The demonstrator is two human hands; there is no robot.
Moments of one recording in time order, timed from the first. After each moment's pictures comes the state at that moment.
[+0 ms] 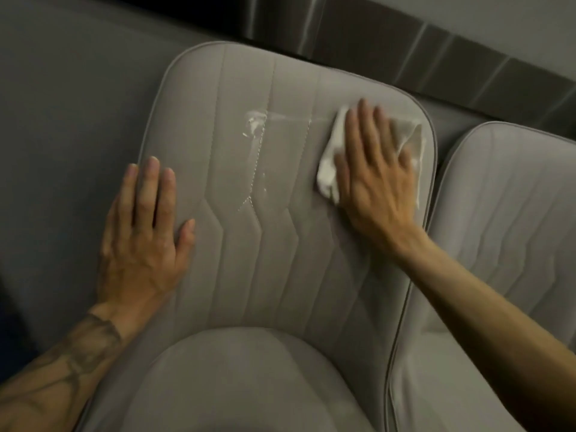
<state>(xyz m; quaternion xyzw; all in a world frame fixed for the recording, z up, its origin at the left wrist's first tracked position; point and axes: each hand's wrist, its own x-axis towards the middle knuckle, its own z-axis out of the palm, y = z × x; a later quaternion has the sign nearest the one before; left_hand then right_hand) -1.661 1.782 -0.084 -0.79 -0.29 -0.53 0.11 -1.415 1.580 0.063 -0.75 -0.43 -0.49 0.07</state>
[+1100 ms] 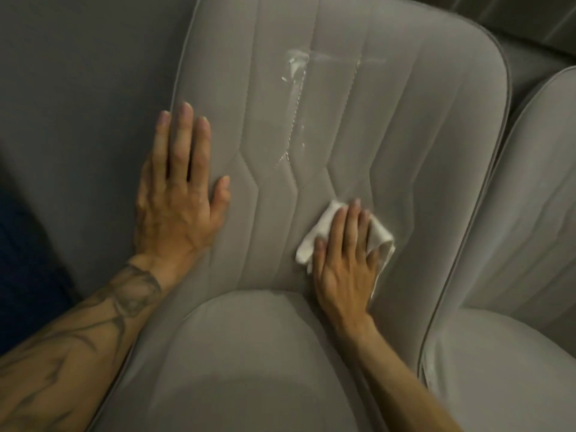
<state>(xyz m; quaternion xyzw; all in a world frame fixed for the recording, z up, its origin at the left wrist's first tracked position) -1.663 1.782 -0.082 -0.79 -0.28 -0.53 0.10 -1.477 1.587 -0.161 -0.81 -0.37 -0.41 0.20</state>
